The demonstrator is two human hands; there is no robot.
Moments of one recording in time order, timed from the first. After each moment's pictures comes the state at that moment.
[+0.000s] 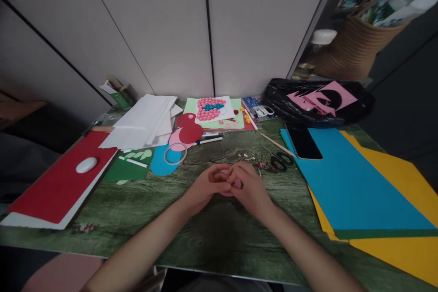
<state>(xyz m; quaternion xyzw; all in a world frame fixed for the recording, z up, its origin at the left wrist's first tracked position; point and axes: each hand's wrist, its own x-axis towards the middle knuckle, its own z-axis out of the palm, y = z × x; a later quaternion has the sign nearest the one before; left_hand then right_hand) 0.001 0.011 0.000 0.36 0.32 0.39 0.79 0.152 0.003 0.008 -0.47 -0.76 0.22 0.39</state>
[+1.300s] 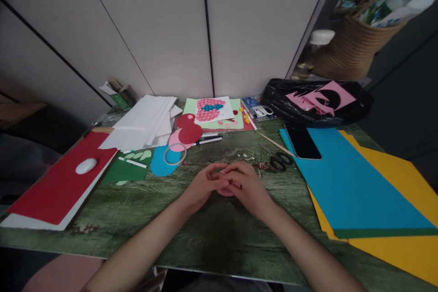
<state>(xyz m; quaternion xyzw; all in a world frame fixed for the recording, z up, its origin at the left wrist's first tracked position) -0.001 0.013 0.002 0.37 0.35 0.40 0.77 0.156 0.005 0.009 -0.44 -0.80 0.22 0.35</state>
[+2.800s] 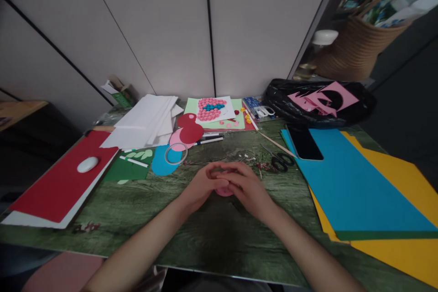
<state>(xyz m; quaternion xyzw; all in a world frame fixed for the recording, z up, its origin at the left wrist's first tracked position) -0.003 0.016 0.000 0.37 0.34 0.42 0.76 0.157 0.004 0.008 -0.41 -0.82 0.23 0.34</state>
